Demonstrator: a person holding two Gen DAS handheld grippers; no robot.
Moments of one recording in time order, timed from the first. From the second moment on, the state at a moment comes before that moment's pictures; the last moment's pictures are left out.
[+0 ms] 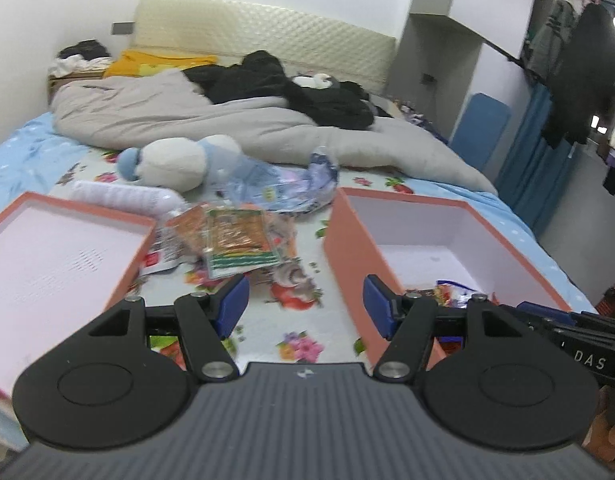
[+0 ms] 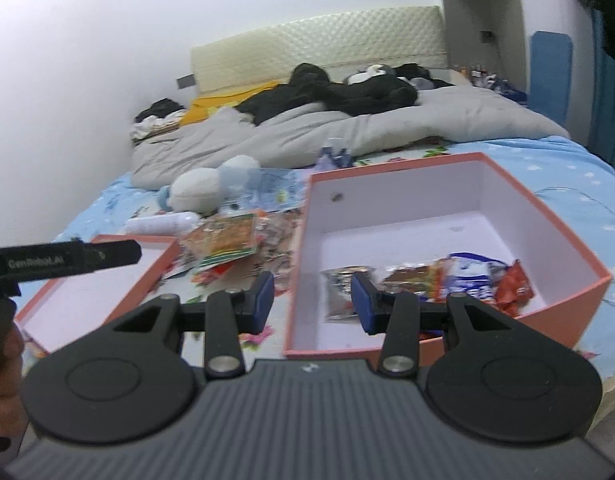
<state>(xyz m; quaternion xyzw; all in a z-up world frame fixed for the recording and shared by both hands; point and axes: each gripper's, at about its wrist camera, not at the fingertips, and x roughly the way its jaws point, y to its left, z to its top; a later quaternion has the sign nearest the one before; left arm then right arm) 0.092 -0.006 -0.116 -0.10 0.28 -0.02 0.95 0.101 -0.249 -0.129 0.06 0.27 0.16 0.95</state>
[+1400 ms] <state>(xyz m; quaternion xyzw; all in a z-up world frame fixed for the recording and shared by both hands) 0.264 0.153 -0.272 -0.40 0.34 0.04 0.85 0.249 -0.117 -0.205 0.22 0.40 0.21 0.87</state>
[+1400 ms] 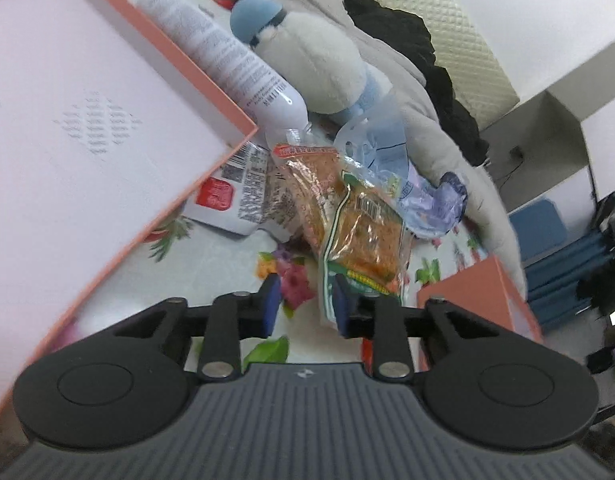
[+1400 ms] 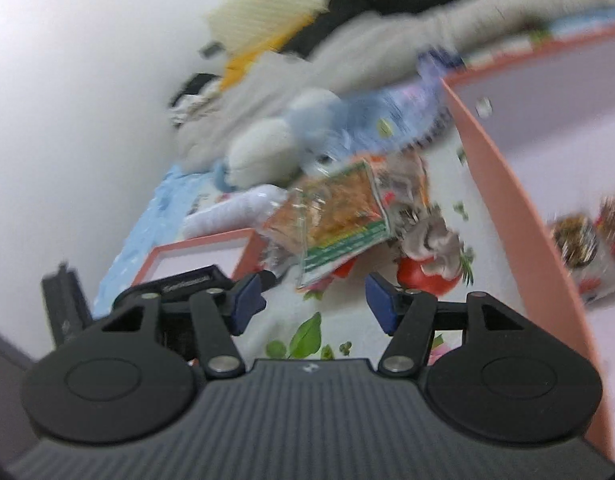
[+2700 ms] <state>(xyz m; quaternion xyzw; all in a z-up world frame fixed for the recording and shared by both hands) 0.299 0.183 -0.330 -0.57 0.31 -0.01 0.76 0.319 -0.125 -0.190 0.21 0.38 0.09 0.90</state>
